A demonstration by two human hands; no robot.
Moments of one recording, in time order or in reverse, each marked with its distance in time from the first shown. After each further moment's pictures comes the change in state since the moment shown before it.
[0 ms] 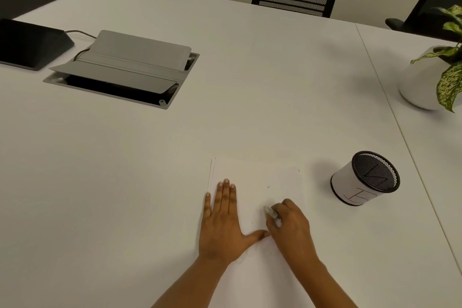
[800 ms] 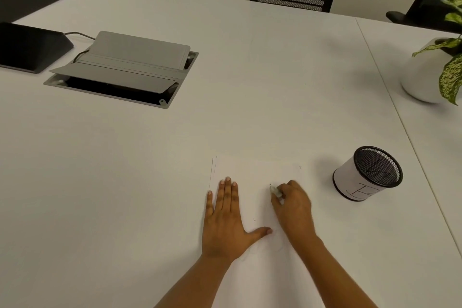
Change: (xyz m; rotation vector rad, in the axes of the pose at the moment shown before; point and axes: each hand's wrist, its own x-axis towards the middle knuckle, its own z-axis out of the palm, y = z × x) left_hand 0.000 -0.002 0.002 -0.009 0.005 0.005; right_hand 0.030 -0.004 -0.001 -0.016 0.089 0.088
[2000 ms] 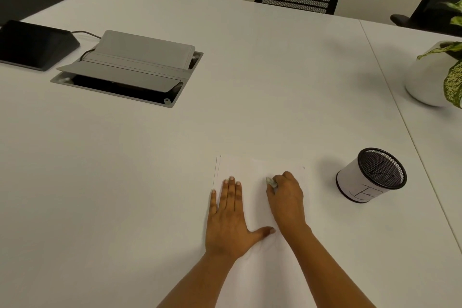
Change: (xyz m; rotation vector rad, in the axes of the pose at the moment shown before) left_hand 0.002 0.000 0.000 0.014 -0.051 -0.028; right_hand 0.014 -0.020 0.014 -0.014 0.039 0.002
